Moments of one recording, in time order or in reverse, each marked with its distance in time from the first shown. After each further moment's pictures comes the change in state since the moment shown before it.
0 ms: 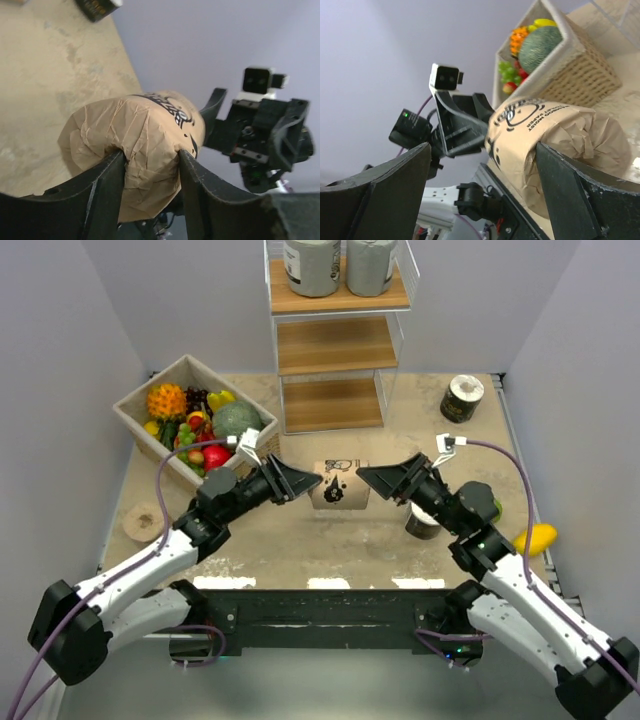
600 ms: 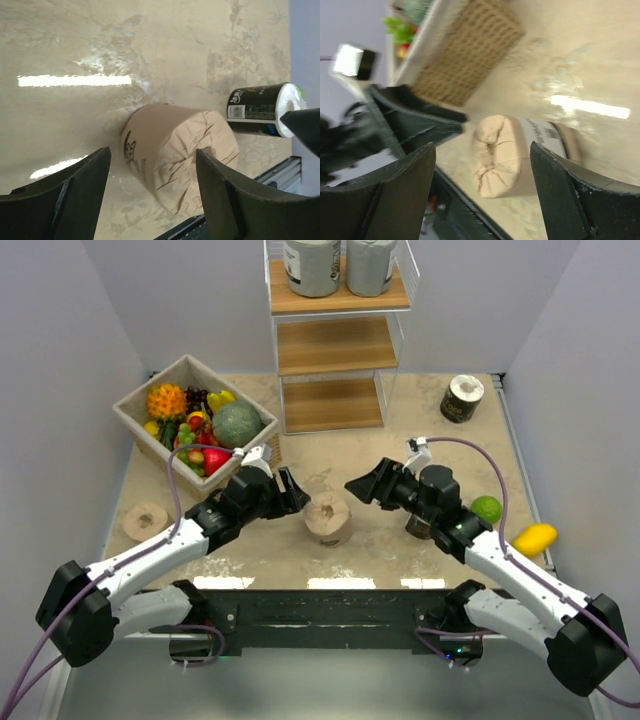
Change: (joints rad) left arm -0.056 0.142 0.039 -0.473 -0.323 0.179; right arm 0.003 0.253 -0.014 -0.118 0.051 -0.189
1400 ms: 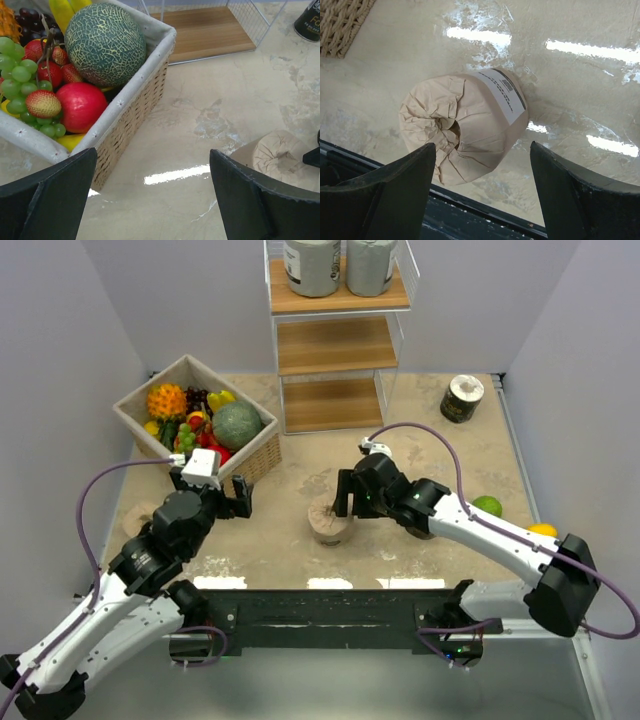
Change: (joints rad) left arm -0.012 -0.544 0.074 -0.336 -0.425 0.610; right arm 0.261 0.335 0.433 -0.694 0.374 -0.139
